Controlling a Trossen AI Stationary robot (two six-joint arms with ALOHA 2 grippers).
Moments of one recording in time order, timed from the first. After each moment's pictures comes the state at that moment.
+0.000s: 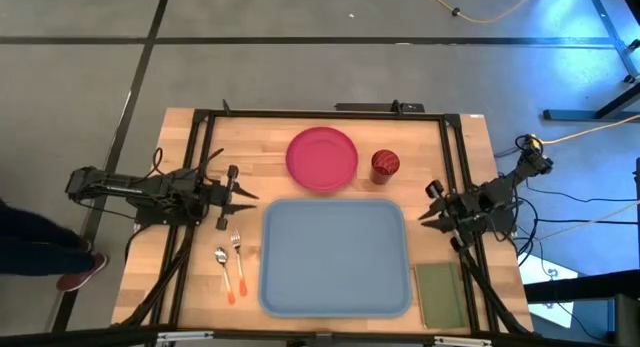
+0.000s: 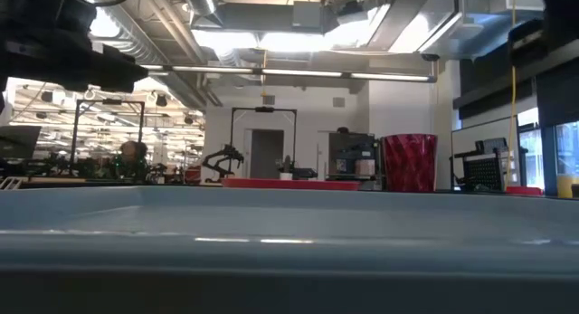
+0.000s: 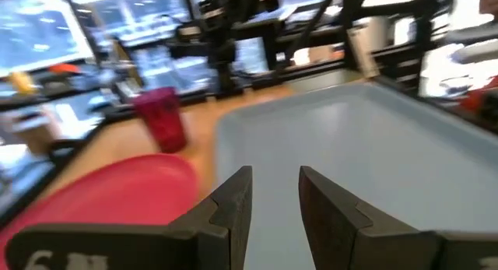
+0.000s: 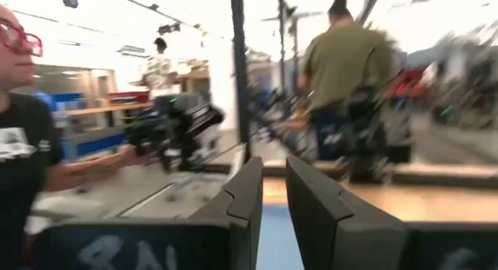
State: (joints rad) left arm -0.03 0.21 0.01 0.15 0.05 0.20; right arm 0.61 0.00 0.01 0.27 0.29 -0.02
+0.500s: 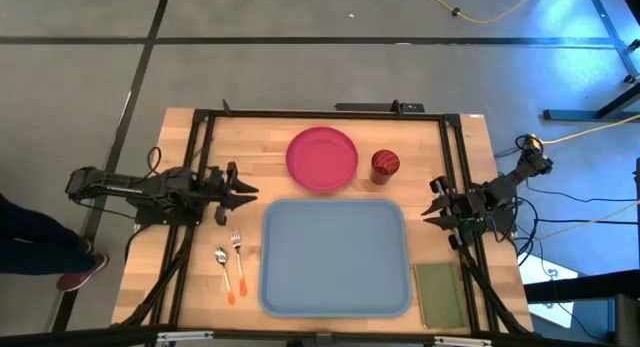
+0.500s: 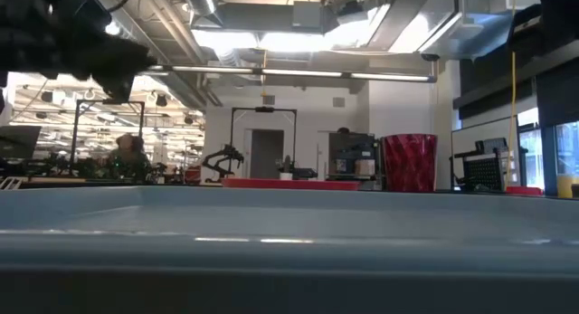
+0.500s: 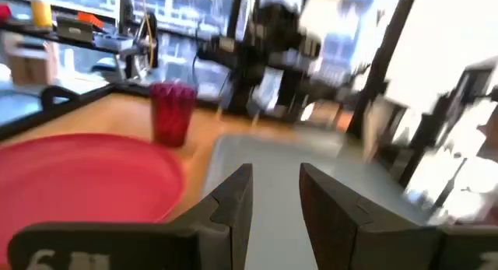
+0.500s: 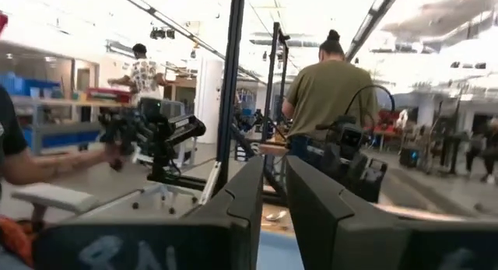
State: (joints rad) left arm -0.03 0.21 0.01 0.29 -0.02 -0.29; right arm 0.61 0.00 0.01 0.34 0.30 -0.20
